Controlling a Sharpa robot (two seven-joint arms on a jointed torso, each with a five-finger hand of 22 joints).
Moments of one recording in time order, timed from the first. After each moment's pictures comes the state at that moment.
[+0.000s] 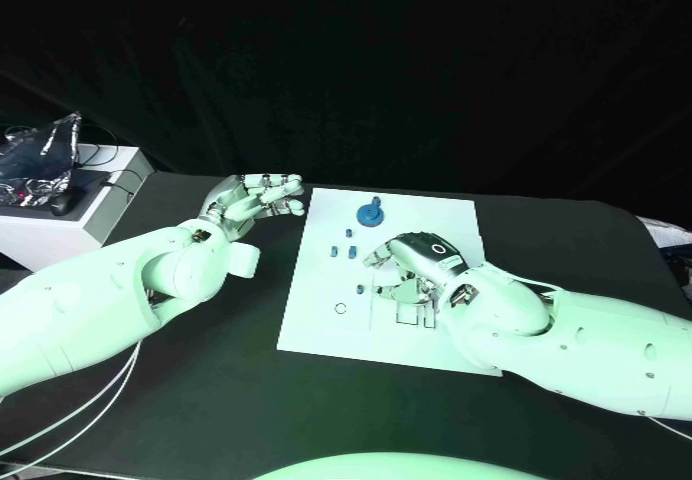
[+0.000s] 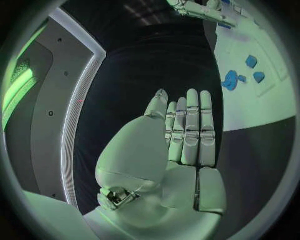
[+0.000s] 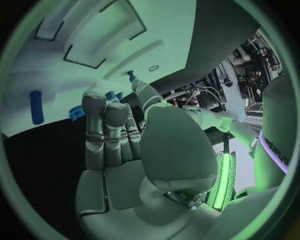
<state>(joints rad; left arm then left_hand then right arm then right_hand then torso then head) 1.01 -0.87 0.21 1.45 -0.16 -0.24 0.34 1.52 0.07 -0.20 0.04 0.25 1.08 0.14 0.07 0.07 1.20 0.10 0.06 0.06 1.24 0.05 0.23 0.28 0.08 1.06 0.07 0.17 0.67 1.12 -0.75 -0.11 1.67 -1.72 -0.54 -0.29 1.40 -0.16 0.14 0.00 0.33 1.05 0.11 0.07 0.07 1.10 0.10 0.09 0.06 1.42 0.00 1.00 0.68 0.16 1.46 -0.02 0.52 1.29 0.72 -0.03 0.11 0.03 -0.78</state>
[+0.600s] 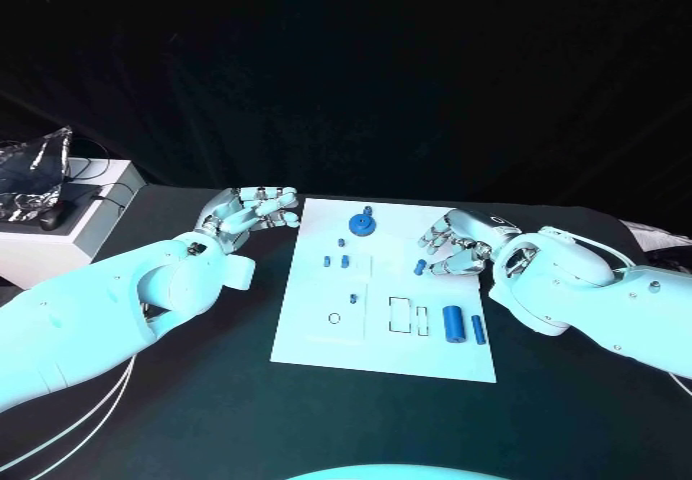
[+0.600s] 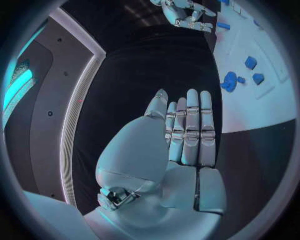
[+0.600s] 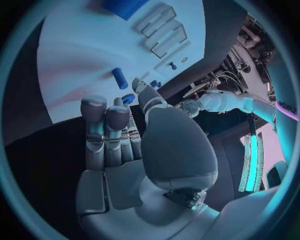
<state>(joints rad) 1.00 -0.86 0.21 1.44 -0.16 -0.23 0.34 1.52 0.07 -0.20 0.04 0.25 1.08 0.14 0.07 0.07 1.20 0.10 0.06 0.06 1.24 0.05 0.23 0.28 0.08 1.06 0.07 0.17 0.67 1.23 -0.91 -0.10 1.64 -1.44 -0.38 -0.27 1.36 -0.15 0.10 -0.09 0.31 1.04 0.11 0.07 0.07 1.15 0.08 0.07 0.06 1.42 -0.02 1.03 0.69 0.17 1.46 -0.02 0.60 1.31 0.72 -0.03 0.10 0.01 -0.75</state>
